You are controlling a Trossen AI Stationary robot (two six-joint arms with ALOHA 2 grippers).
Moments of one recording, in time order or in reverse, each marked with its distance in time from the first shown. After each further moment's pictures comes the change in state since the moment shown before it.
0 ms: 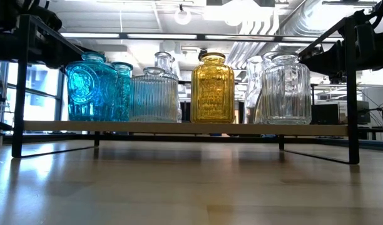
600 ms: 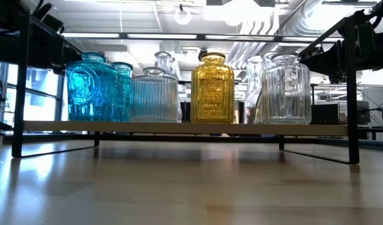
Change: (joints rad) left arm 0.001 0.049 0.000 0.028 -0.328 0.102; right arm 0.000 0.000 0.000 -0.001 -0.004 0.001
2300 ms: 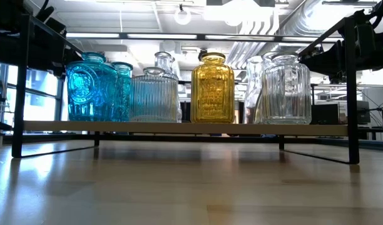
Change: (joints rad) left arm 0.000 0.040 0.001 0.000 0.005 -0.105; right arm 0.000 0.000 0.000 0.000 0.000 -0.001
